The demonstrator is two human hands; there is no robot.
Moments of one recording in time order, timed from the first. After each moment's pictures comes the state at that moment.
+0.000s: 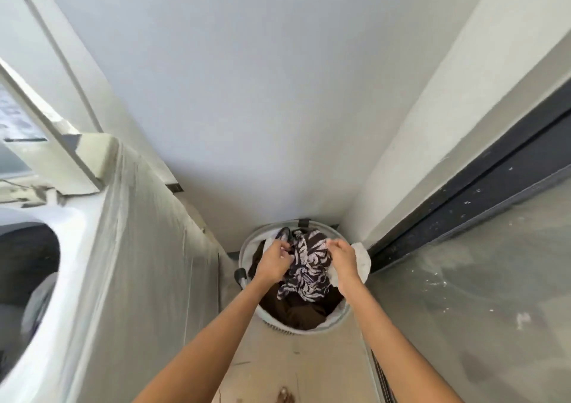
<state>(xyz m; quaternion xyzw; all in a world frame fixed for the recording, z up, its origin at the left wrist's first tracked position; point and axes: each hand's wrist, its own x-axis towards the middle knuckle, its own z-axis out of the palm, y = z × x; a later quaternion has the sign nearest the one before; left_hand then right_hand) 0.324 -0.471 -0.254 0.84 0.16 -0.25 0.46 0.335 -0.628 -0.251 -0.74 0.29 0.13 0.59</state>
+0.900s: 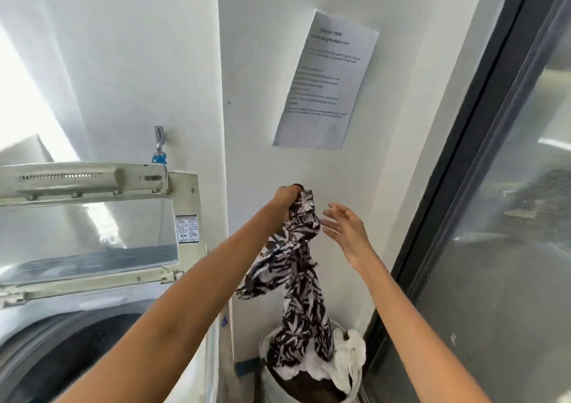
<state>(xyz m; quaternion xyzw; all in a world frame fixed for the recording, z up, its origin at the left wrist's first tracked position) 0.315 -0.390 0.179 0.67 0.08 -0.09 0.73 0.258 -0.542 0.128 -0.61 0.02 -0.03 0.79</state>
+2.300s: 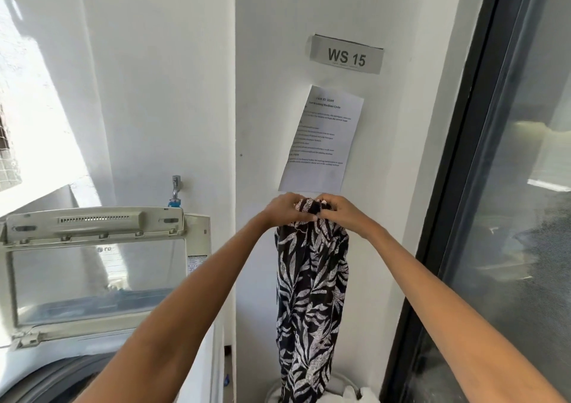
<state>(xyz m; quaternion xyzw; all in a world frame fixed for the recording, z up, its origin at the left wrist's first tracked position) 0.302 -0.351 0.248 0.90 -0.26 0.07 0.35 0.273 -0.538 0.257 -0.87 -0.24 -0.06 0.42</state>
